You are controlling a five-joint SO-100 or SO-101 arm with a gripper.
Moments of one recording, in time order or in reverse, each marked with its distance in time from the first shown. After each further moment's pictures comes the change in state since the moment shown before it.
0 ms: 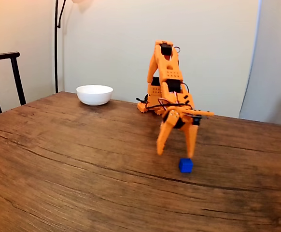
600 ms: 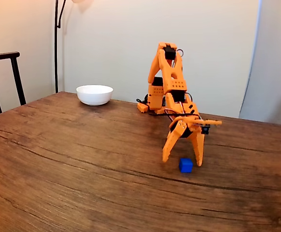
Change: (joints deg) arm -3.6 -7.9 0.0 -10.0 -0.6
